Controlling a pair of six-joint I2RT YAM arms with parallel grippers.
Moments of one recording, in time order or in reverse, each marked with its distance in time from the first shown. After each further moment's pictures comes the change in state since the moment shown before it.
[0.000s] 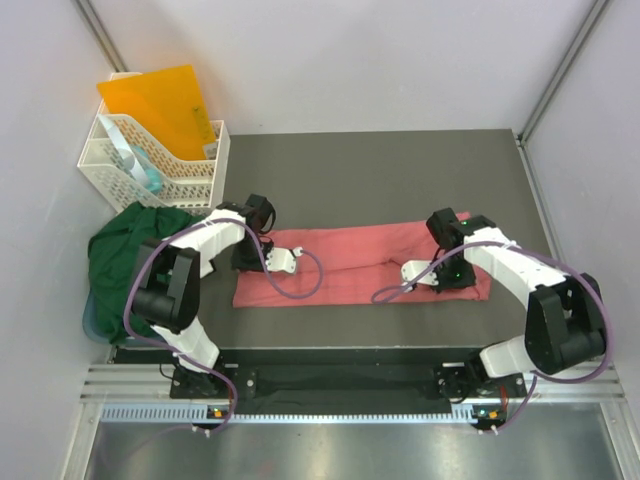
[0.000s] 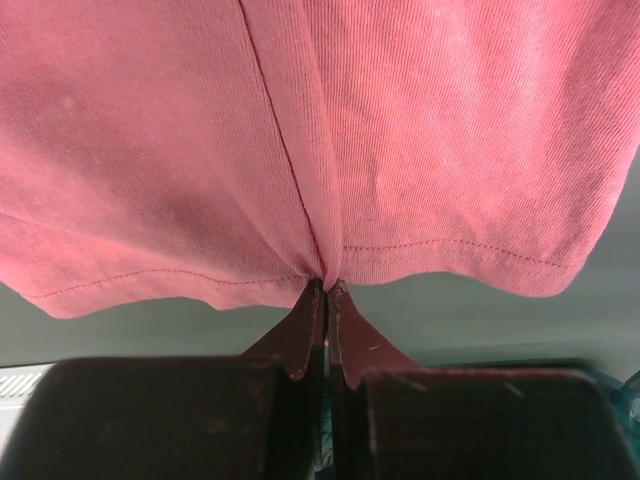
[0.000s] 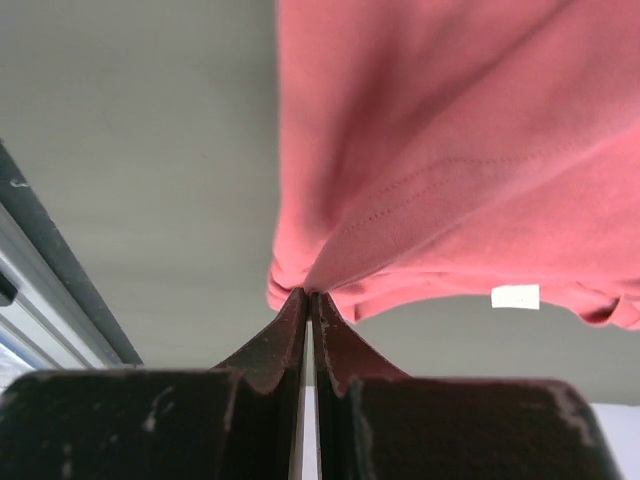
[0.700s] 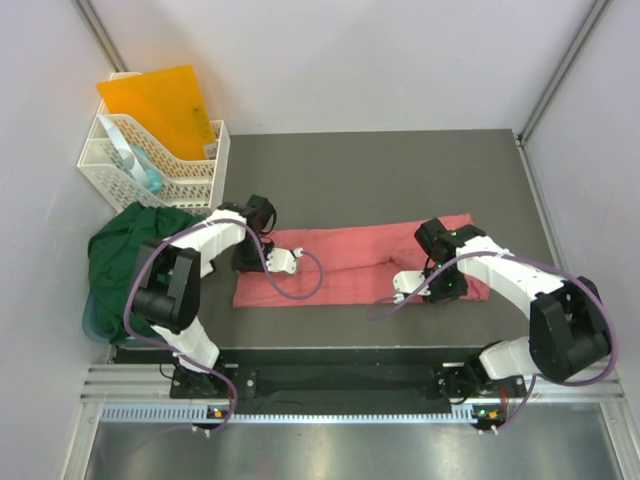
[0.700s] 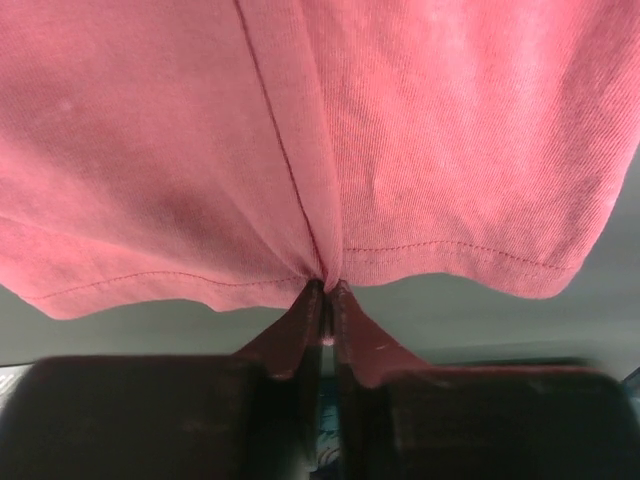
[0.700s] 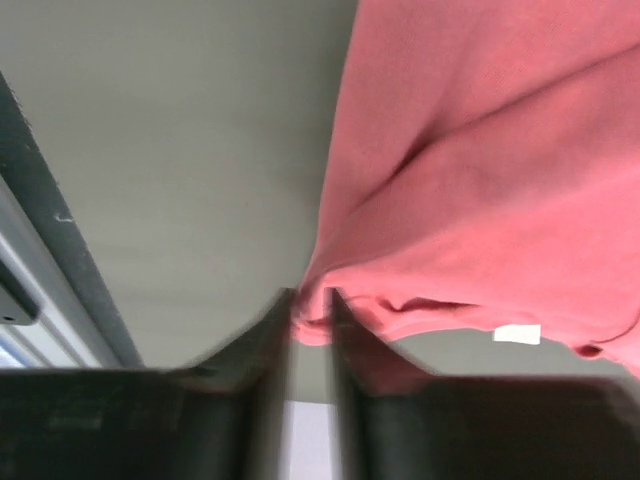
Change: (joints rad) left arm -0.008 0.000 -0.003 0.002 -0.011 -0.010; right arm 0.124 -0.039 -0.063 0.016 -0.015 0.062
